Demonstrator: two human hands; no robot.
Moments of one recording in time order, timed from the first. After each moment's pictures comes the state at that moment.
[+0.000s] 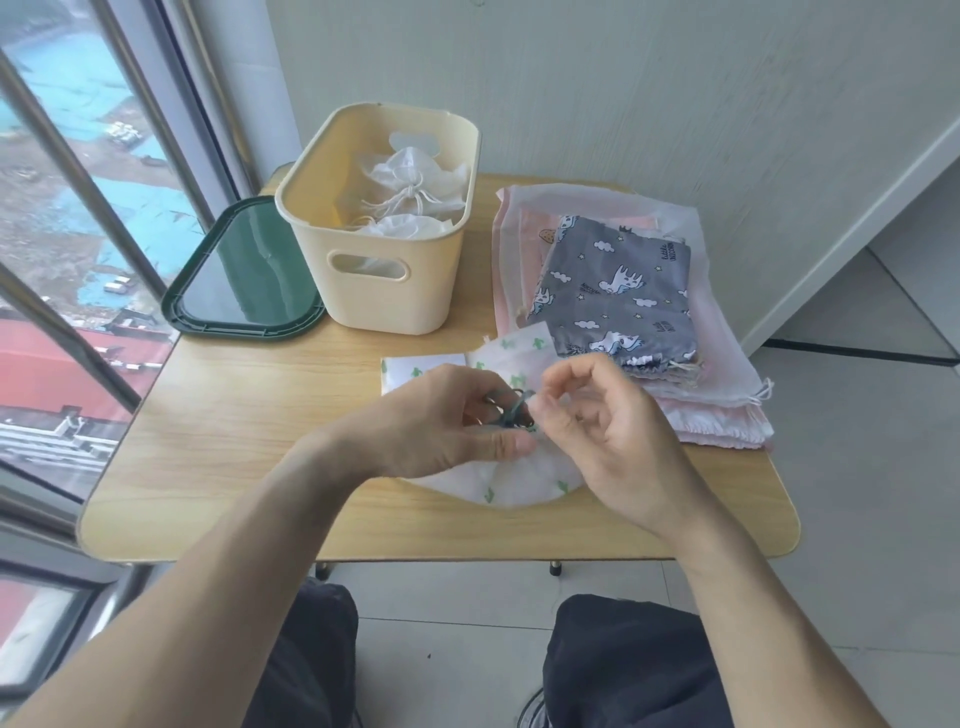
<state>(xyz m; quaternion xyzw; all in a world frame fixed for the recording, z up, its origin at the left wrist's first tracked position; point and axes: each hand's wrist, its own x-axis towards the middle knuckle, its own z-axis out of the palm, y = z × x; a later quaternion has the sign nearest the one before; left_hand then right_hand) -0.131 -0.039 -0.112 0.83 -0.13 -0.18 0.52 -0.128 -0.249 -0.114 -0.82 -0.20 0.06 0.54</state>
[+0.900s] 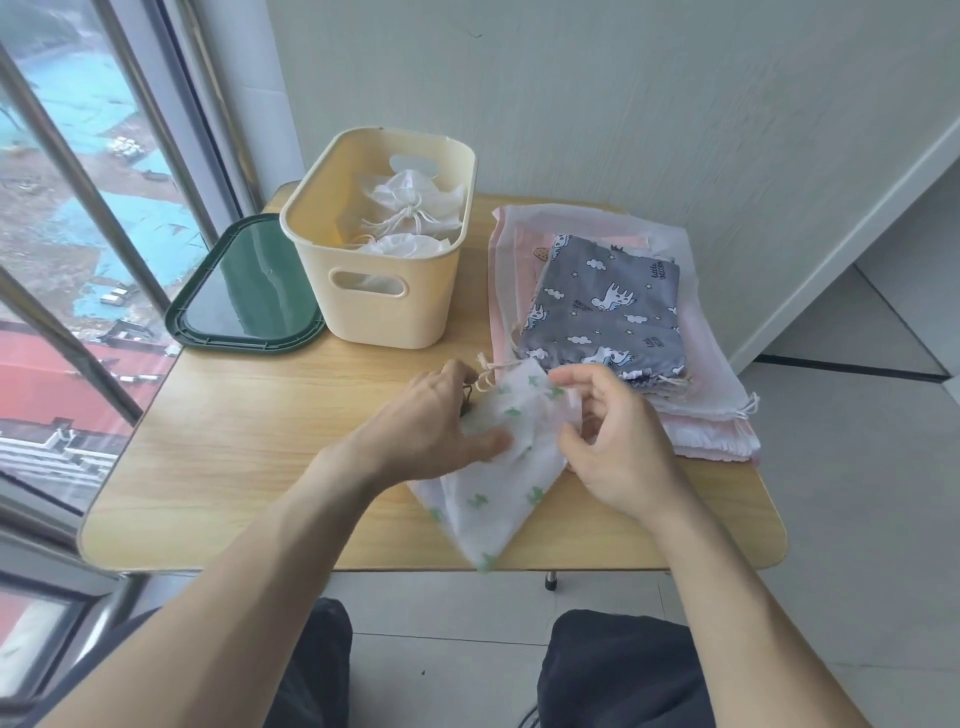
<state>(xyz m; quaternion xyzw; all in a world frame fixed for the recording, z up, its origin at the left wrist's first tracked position) -0.118 -0.043 -0.133 0.95 -0.04 -0.08 0.31 -0.100 -0.259 -0.141 -0.86 -0.17 0.00 0.49</state>
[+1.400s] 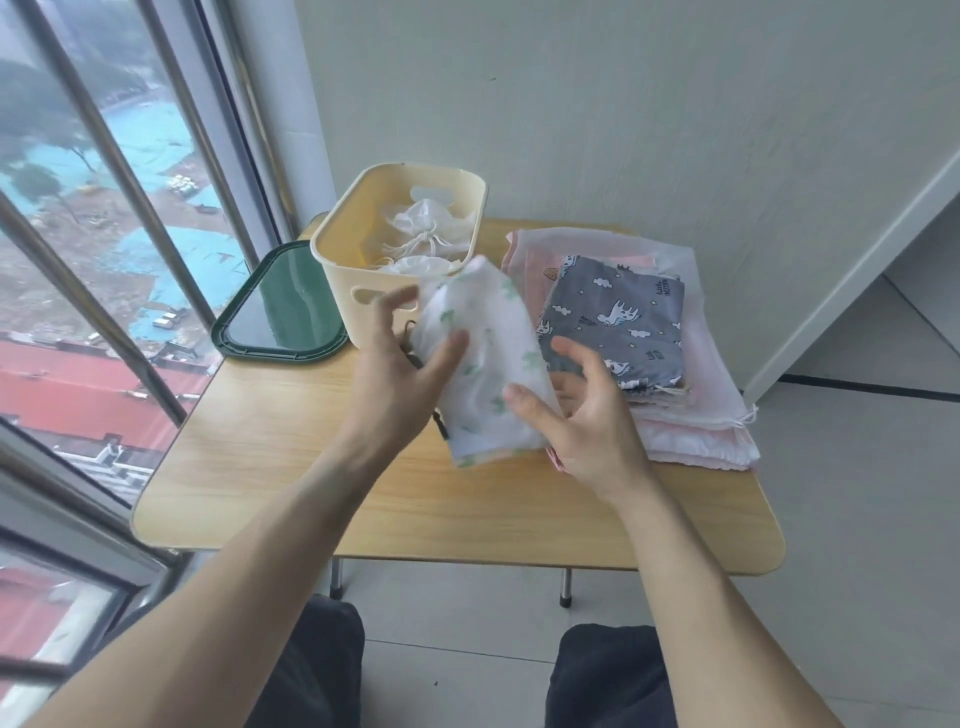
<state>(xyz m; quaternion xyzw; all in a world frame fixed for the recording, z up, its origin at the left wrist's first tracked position) -0.141 -0.048 -0.089 0.77 0.10 0.21 0.60 -0.106 -0.231 -0.121 -0.75 -0.10 0.06 0.65</state>
